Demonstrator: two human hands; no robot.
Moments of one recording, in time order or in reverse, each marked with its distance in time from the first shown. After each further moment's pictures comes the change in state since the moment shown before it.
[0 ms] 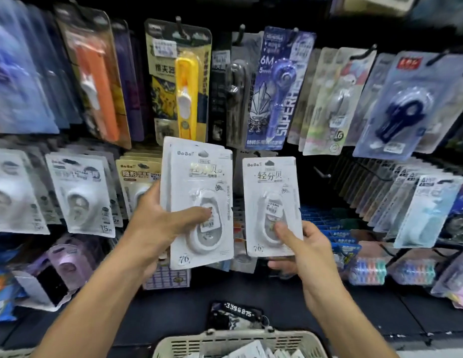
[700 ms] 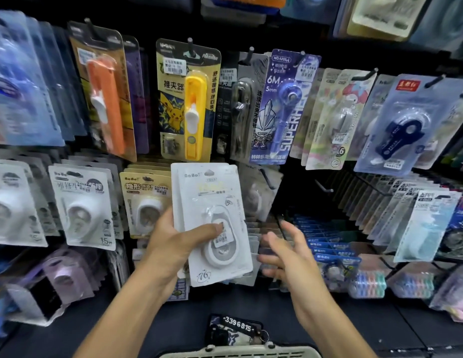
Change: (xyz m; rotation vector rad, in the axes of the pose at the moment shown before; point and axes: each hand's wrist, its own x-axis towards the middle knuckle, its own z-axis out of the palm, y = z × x) left_hand 0.008 -0.024 0.009 -0.222 -0.037 -0.034; right_hand 0.005 -0.003 0.022 -0.053 -0.094 0.076
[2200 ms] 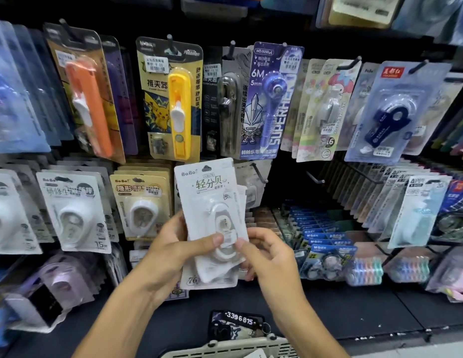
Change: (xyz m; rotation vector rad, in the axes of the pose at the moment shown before) left_hand -0.006 -0.004 0.001 -0.029 -0.177 -0.096; right_hand -0.013 0.014 0.027 -0.051 -0.030 -0.269
